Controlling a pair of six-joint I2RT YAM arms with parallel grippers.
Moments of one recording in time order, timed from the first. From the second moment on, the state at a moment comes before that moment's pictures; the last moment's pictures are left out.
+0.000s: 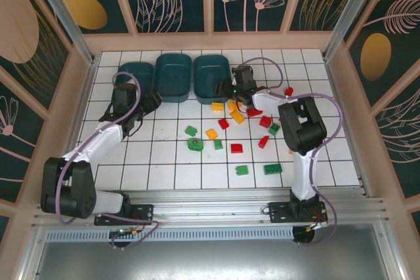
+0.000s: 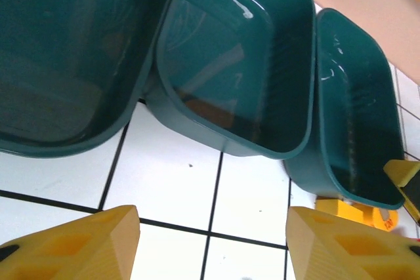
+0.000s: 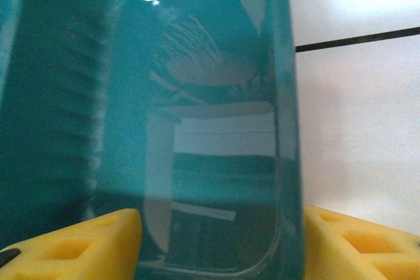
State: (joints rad) left arm -0.17 1.36 0.82 -0.10 0.12 -0.67; right arm 0.45 2.03 1.34 0.00 -0.14 0.53
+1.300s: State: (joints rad) left arm -0.24 1.23 0.56 0.18 0.37 -0.83; right arm 0.29 2.04 1.36 -0.22 0.11 0.64
